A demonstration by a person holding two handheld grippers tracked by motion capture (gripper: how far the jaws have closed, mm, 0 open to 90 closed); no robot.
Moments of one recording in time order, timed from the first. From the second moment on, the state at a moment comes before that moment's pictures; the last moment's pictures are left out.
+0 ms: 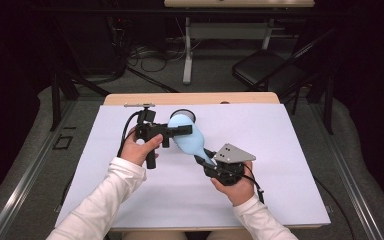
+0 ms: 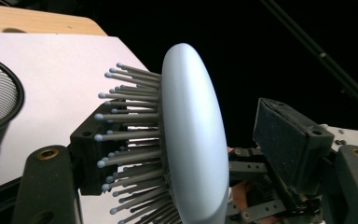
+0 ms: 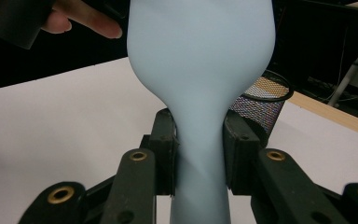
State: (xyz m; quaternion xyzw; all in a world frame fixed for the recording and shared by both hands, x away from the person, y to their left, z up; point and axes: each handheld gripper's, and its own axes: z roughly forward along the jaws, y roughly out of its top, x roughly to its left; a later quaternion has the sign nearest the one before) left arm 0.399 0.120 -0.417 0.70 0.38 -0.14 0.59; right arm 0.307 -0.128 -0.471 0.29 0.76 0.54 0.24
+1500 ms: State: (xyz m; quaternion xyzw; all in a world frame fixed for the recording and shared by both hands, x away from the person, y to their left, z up) left arm 0.404 0.124 -0.418 0.67 0.44 -0.19 0.57; right arm 0.308 -0.126 -0.475 0.28 0.76 0.53 0.24
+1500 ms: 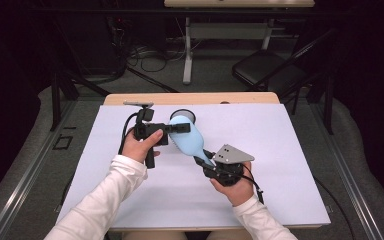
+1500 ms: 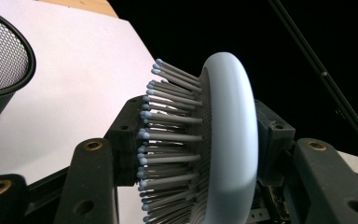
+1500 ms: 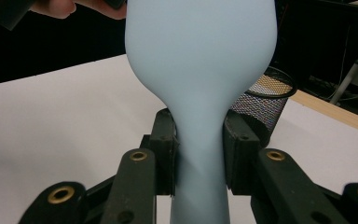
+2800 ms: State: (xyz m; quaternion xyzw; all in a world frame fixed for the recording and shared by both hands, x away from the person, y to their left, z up) left arm 0.410 0.123 -0.419 0.66 0.48 -0.22 0.54; right arm 0.312 -0.125 -0.478 0.30 0.76 0.53 0.21
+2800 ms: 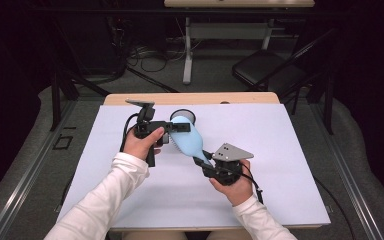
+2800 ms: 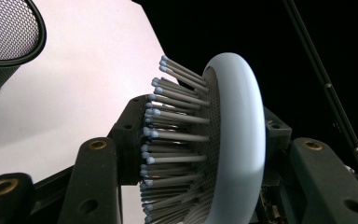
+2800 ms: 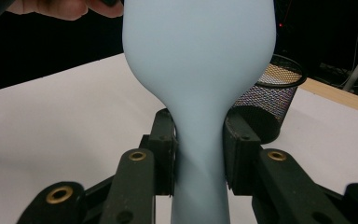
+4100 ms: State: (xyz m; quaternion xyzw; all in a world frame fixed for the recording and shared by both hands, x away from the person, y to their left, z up) left arm 0.421 0.123 -0.413 0.65 0.49 -0.20 0.54; right arm 0.322 -0.126 -0.475 0.31 0.76 0.53 0.20
